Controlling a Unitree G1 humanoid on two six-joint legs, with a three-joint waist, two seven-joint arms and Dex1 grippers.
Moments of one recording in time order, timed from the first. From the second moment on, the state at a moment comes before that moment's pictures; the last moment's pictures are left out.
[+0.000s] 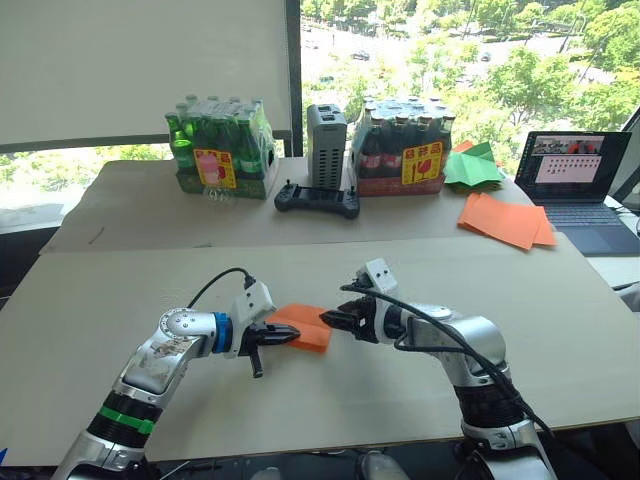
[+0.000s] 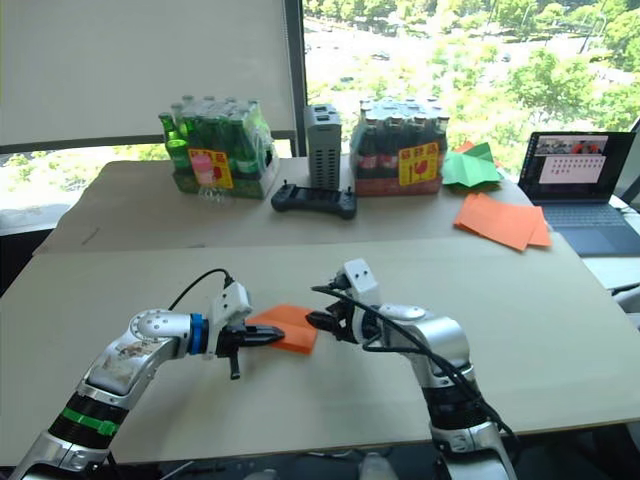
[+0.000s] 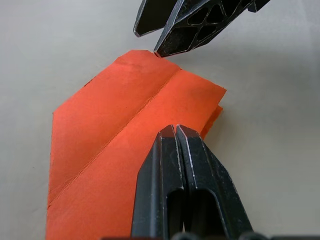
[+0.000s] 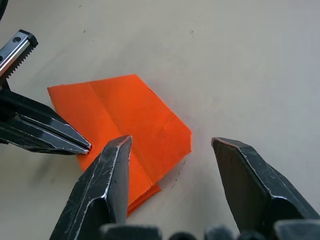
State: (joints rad) left arm -0.36 0.61 -0.18 -0.08 -0.26 0.50 -1.05; right arm -0.52 -0.21 0.05 -0.18 0.38 1.20 0.53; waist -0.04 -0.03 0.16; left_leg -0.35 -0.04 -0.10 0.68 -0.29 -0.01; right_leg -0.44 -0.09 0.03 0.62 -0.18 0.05
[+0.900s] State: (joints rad) left arm -0.35 0.61 -0.19 -0.10 -0.26 0.51 -1.04; right arm -0.51 -0.09 -0.02 -0.07 0.46 1.16 0.47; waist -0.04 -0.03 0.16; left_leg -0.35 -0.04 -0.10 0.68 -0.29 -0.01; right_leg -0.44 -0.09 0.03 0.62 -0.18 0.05
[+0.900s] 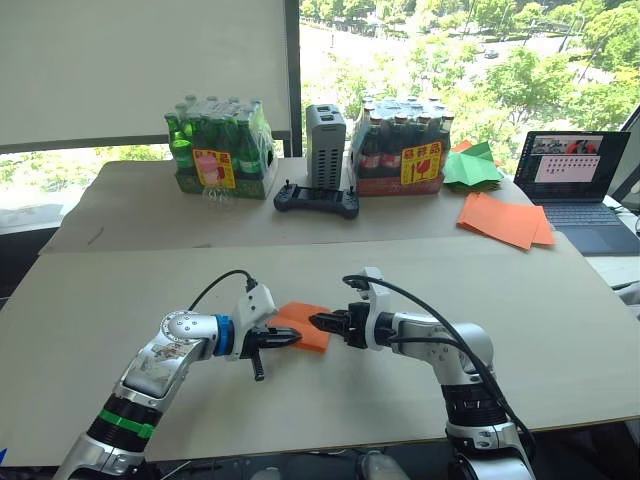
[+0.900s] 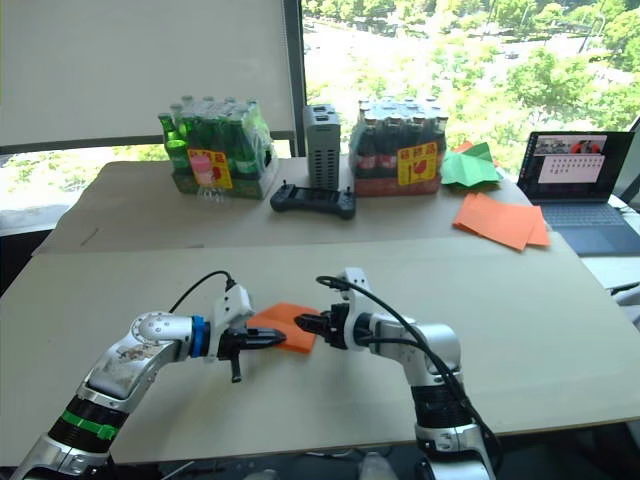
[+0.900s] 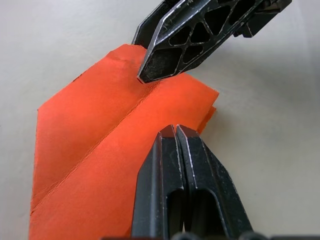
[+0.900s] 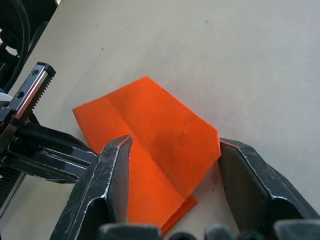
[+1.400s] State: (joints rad) left arm -0.34 0.62 -0.20 -0.11 -0.26 0.51 -1.04; right arm -0.50 -0.11 0.00 -0.05 0.46 1.10 0.48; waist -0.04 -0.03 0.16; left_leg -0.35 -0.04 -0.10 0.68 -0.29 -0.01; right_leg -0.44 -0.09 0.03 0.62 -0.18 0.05
